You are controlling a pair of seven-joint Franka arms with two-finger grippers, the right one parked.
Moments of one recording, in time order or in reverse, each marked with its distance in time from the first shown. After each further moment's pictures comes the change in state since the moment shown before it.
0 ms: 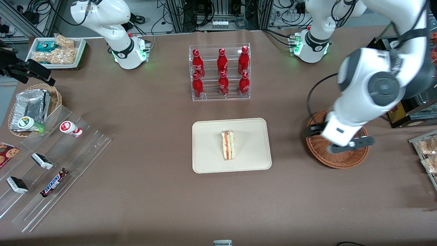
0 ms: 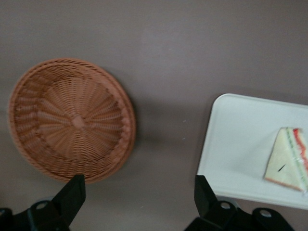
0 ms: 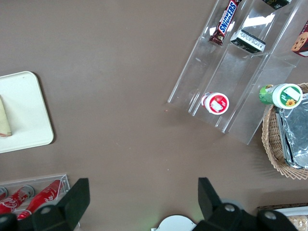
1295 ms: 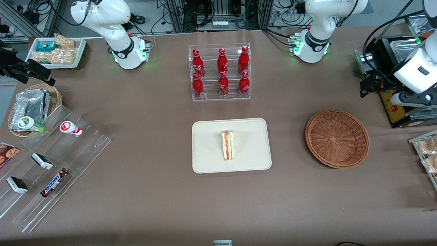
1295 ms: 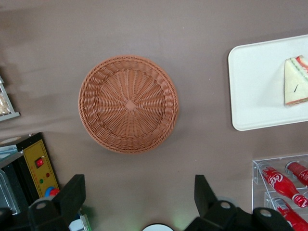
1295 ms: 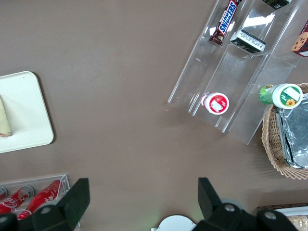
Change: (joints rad) arm 0.136 -0.219 0.013 0.059 -0.009 -0.246 0.441
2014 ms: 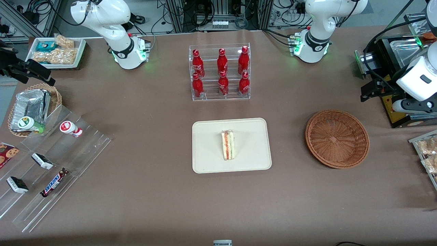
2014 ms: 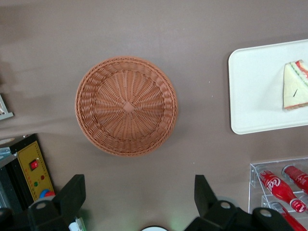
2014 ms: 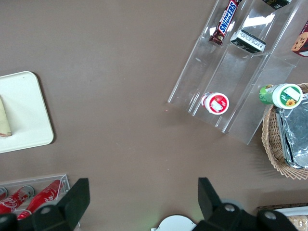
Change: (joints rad) arm 0.000 0.033 0.018 0.005 -0.020 0.020 0.000
